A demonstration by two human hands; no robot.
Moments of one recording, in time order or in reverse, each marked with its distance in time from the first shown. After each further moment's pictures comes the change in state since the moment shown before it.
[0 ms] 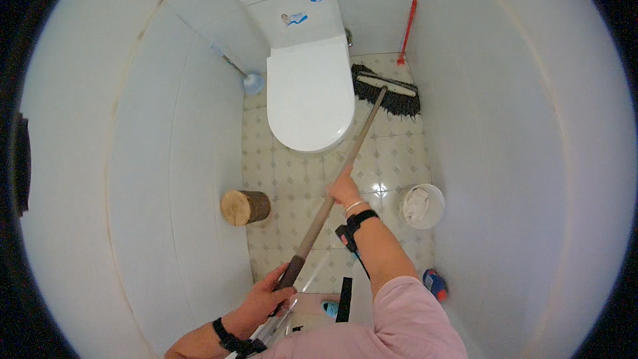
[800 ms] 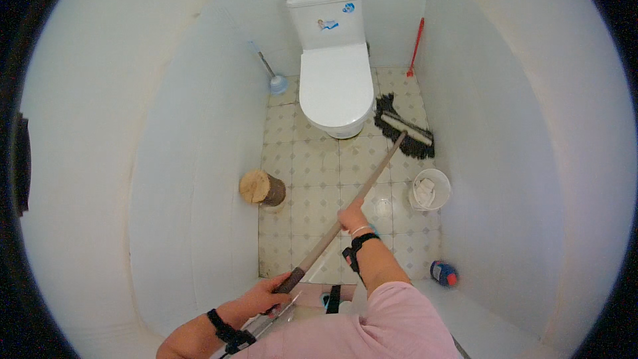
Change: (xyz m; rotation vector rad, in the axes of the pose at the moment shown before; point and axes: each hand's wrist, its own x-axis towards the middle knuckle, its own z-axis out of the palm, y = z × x) left_hand -0.096 -0.110 -0.014 0.267 -0.062 -0.049; right_hand -0.139 0.083 0.048 -0.038 -0.059 0.127
